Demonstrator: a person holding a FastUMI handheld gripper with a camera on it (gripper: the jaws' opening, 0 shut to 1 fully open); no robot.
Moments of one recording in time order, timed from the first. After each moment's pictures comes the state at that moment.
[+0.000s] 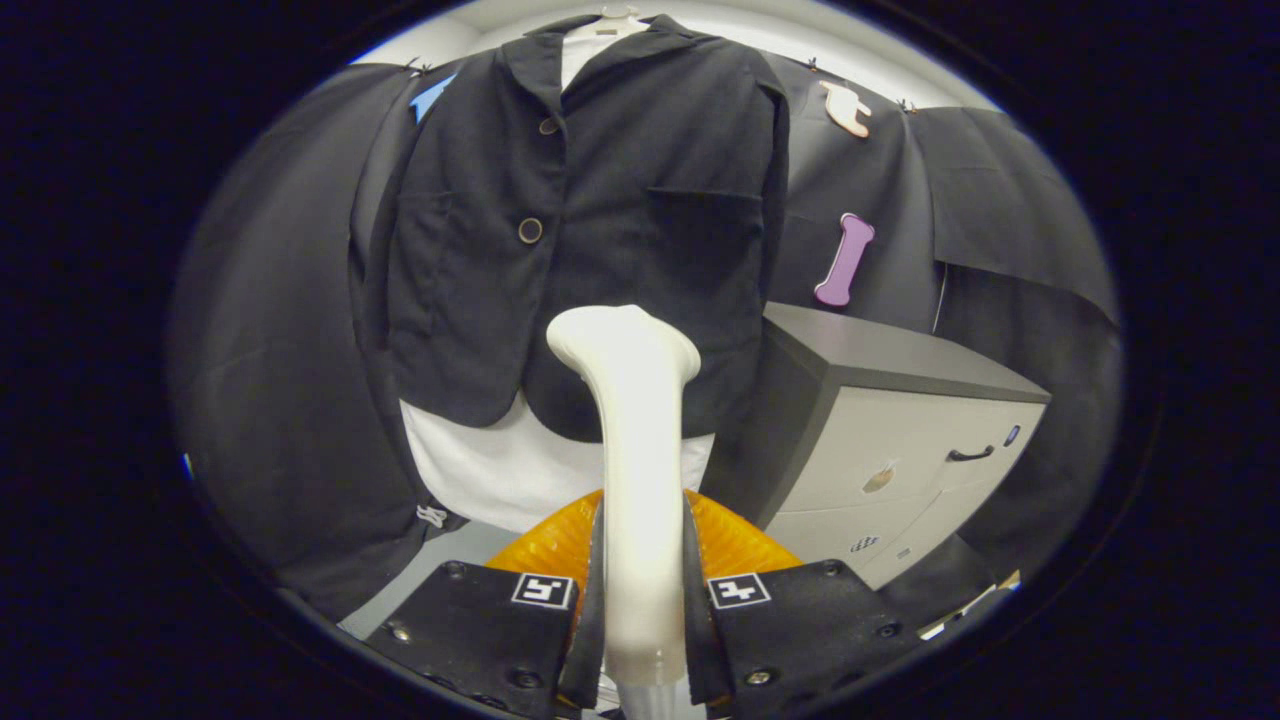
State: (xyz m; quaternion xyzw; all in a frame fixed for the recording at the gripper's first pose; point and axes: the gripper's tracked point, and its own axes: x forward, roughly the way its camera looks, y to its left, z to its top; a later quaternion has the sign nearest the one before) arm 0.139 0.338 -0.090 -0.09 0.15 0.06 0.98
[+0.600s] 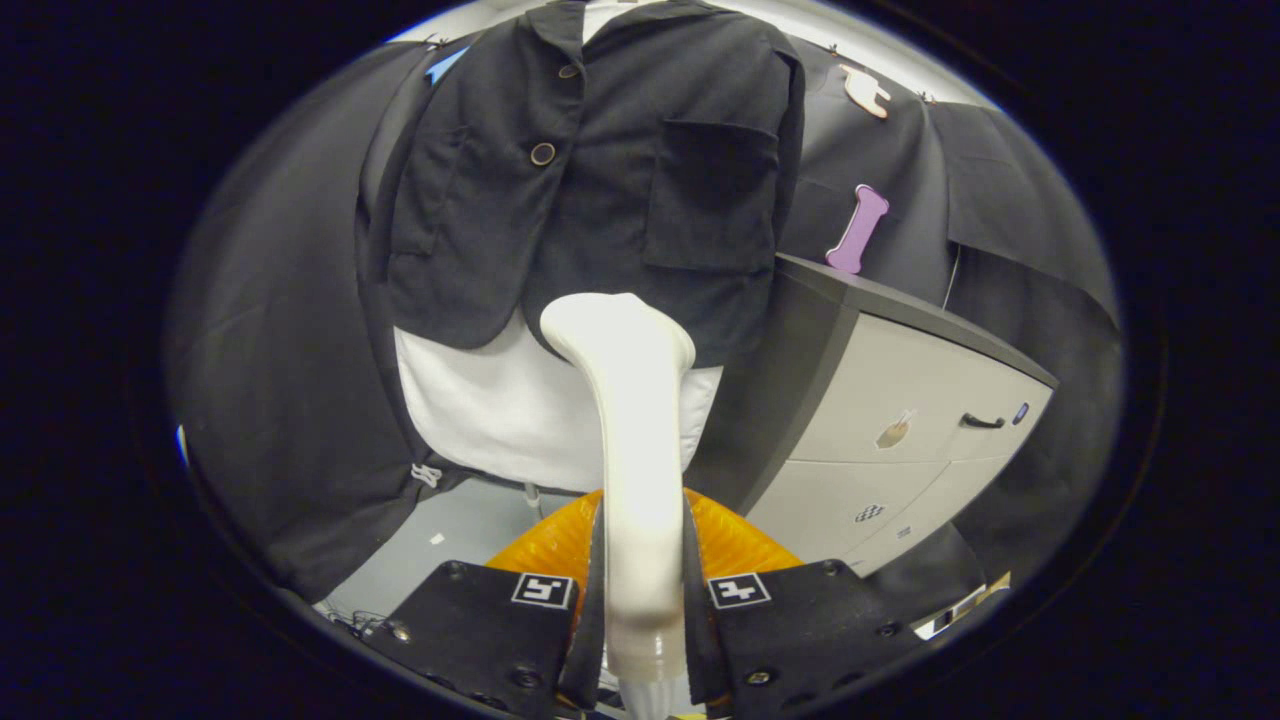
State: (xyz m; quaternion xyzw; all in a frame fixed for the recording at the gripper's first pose) arm 0.134 0.321 -0.136 -0.12 0.20 0.05 0.97
